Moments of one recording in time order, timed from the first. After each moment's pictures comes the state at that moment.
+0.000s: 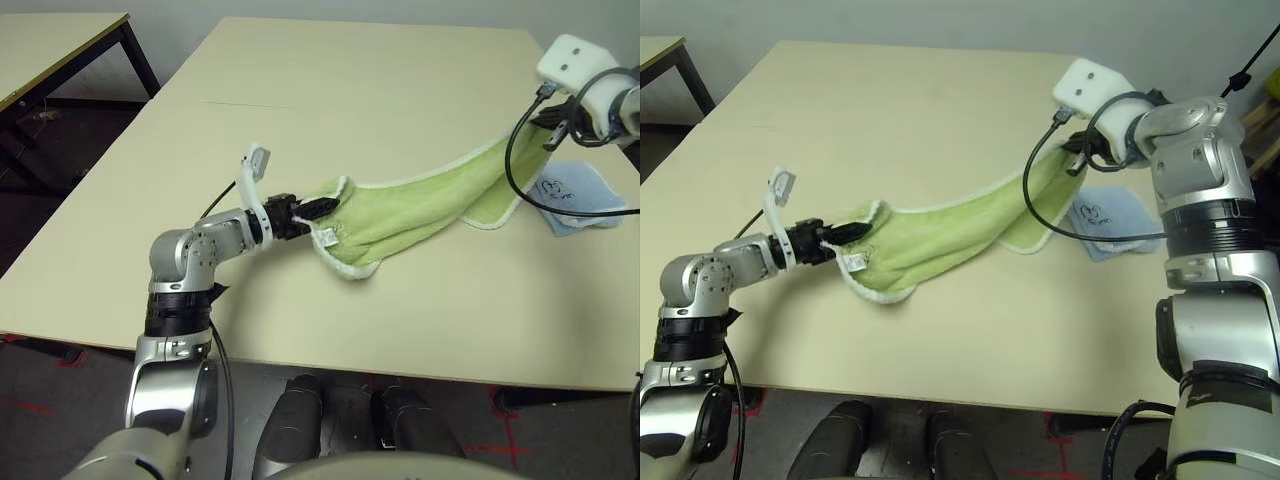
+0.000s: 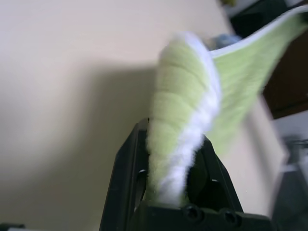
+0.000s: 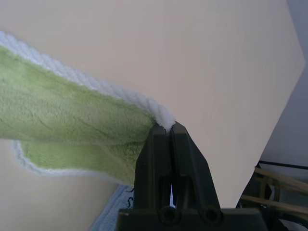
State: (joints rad) left arm -0.52 0.42 0.10 0.10 -0.52 0.95 -0.65; right arm -1.08 -0.88 0.22 0.52 -0.27 0.42 1.02
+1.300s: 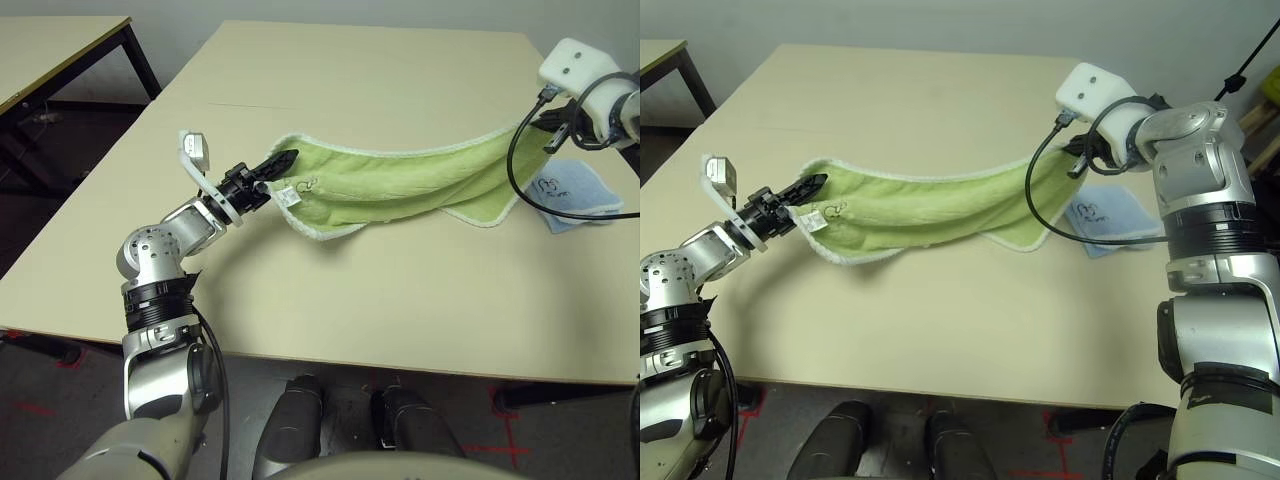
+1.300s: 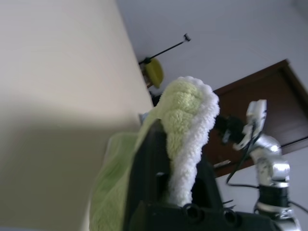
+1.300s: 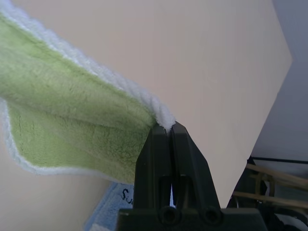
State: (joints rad) left arm -0.58 0.36 0.40 0.19 -0.91 1.02 -0.59; right arm -1.10 -0.90 0.22 0.61 -0.26 0.35 0.98
